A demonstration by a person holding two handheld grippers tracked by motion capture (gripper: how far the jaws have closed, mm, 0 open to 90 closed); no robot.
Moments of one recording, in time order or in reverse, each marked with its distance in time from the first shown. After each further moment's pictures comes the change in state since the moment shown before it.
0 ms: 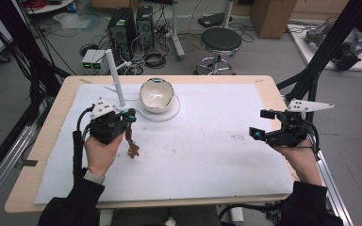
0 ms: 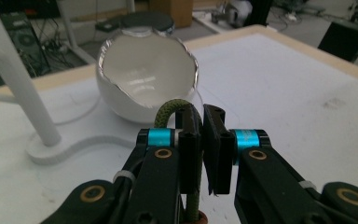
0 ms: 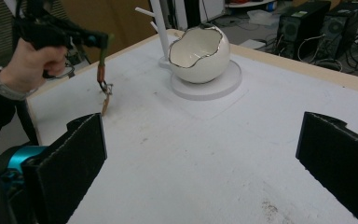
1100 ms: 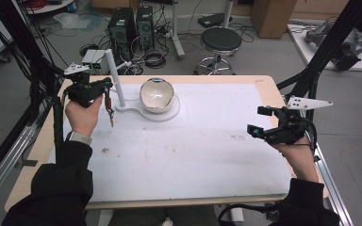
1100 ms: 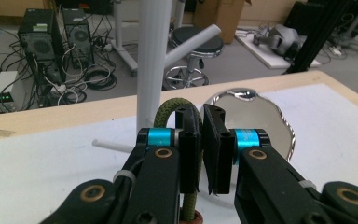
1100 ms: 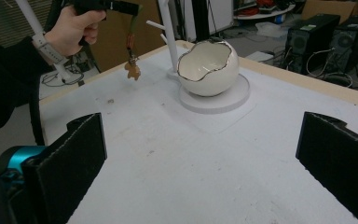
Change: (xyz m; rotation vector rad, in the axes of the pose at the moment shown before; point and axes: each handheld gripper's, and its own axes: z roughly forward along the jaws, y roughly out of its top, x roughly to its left) left arm 0.097 0.055 0.024 -0.007 0.141 -0.172; right arm 0.002 0.007 0.005 -0.040 0.039 -0.014
